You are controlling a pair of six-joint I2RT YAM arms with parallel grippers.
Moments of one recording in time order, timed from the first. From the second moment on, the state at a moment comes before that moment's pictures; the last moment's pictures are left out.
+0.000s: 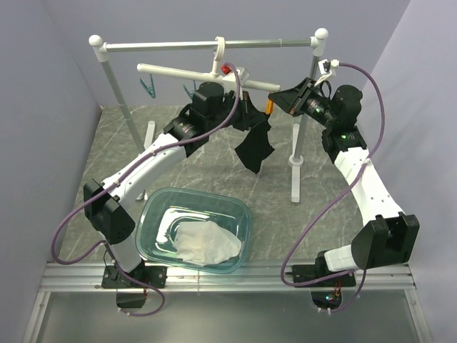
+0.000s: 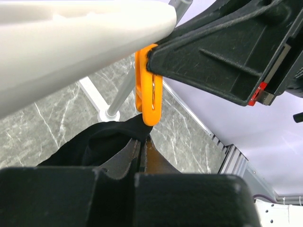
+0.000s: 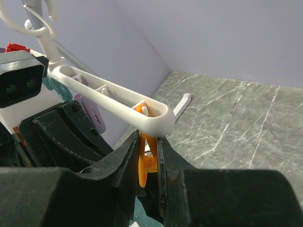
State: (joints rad) left arm -0.72 1.72 1.77 -0.21 0.27 -0.46; right arm 0.13 1.39 1.32 0.18 -0.67 0.71
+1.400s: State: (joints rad) left arm -0.68 1.70 1.67 -0.03 0.36 -0.49; right arm 0.09 1.43 1.32 0.25 -0.74 0.89
